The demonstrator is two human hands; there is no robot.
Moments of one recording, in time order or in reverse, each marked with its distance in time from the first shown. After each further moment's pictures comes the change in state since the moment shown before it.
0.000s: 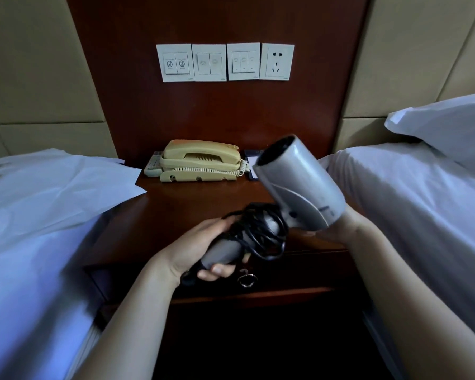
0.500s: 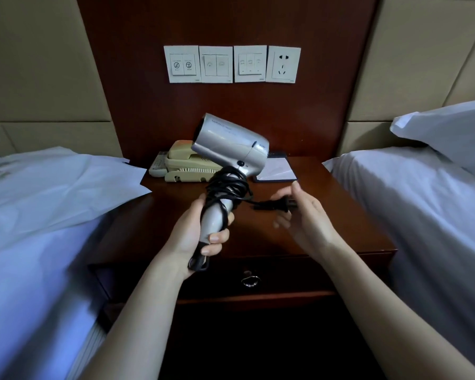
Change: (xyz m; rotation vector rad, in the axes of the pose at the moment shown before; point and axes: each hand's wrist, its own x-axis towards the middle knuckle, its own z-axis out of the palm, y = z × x) left_hand 0.020 -0.002 -0.023 -0.349 0.383 0.162; right_hand 0.011 0.024 0.040 0.115 0.083 -0.365
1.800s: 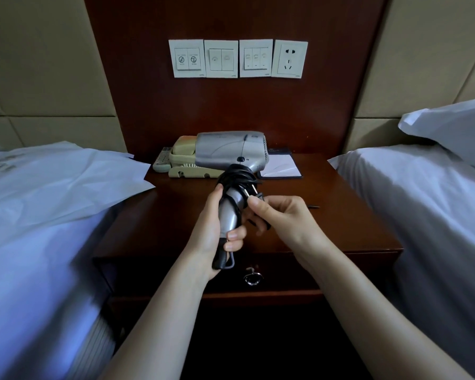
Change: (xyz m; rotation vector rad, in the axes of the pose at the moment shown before) left_hand -0.017 -0.010 0.041 0.013 0.073 0.070; right_hand -0.019 -0.009 0.041 -0.438 -0.072 -0.099
